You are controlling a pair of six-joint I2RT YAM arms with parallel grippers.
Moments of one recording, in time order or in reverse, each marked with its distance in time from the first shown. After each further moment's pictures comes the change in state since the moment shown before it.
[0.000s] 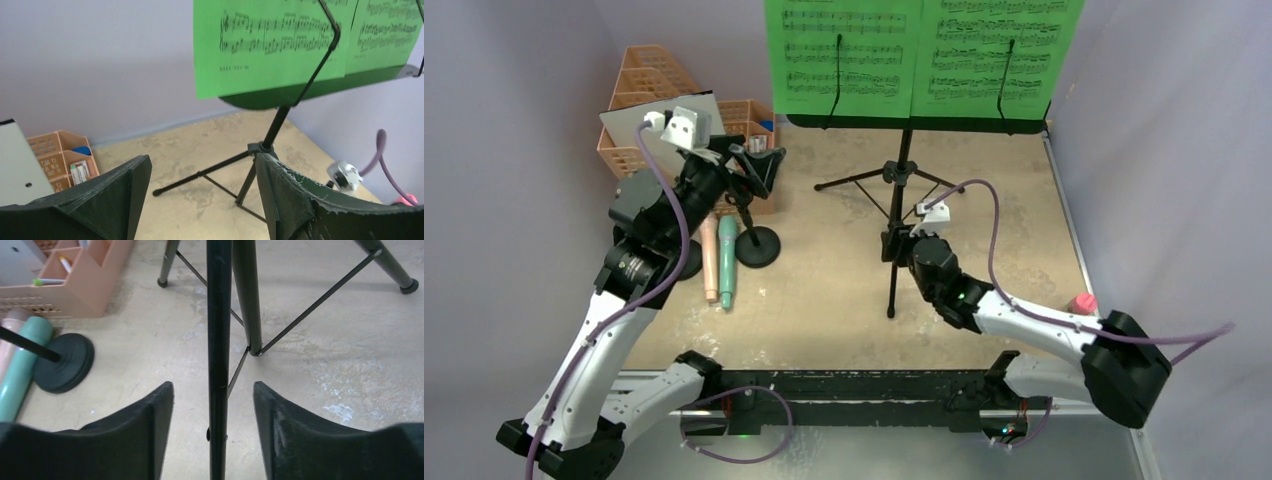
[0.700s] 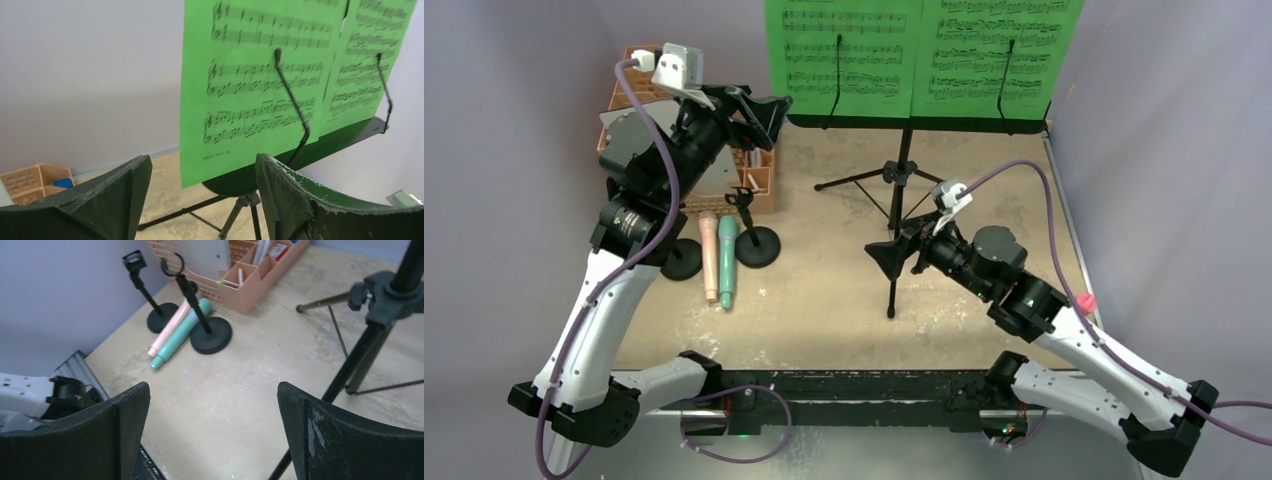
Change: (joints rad) left arm 0.015 0.235 0.347 -0.058 0.017 -0.066; right arm 0.001 -0.388 0.261 -0.458 -0.523 -0.077
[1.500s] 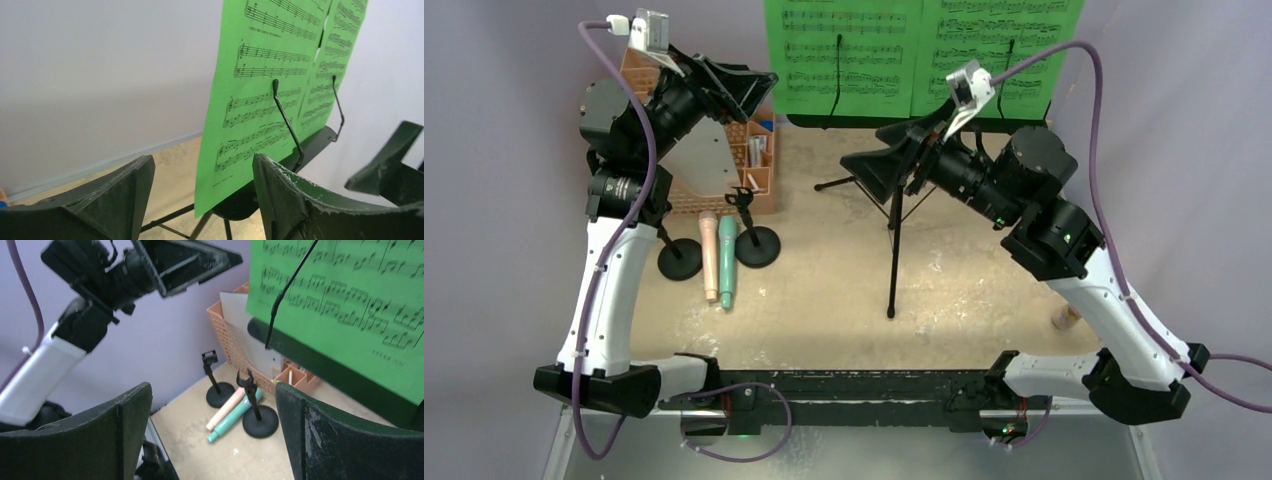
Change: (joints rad) left arm 0.266 0.128 0.103 0.111 0.423 -0.252; right arm 0.000 0.354 0.846 -0.256 -0.156 0.018
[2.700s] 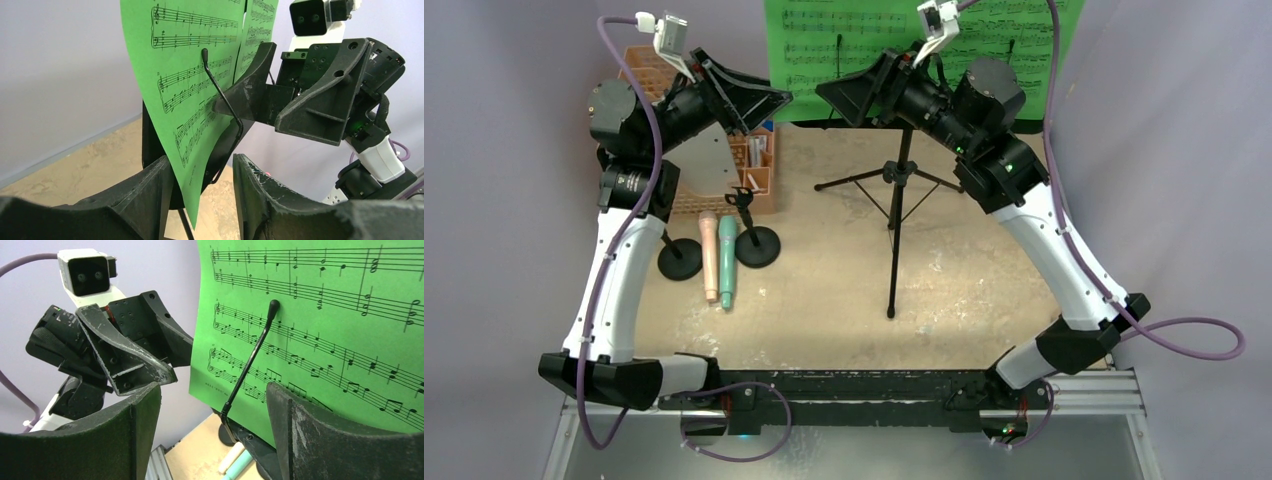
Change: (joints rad) left arm 0.011 0.039 -0.041 0.174 0.320 -0.184; right arm -0.171 0.351 0.307 0.111 -0.142 0.184
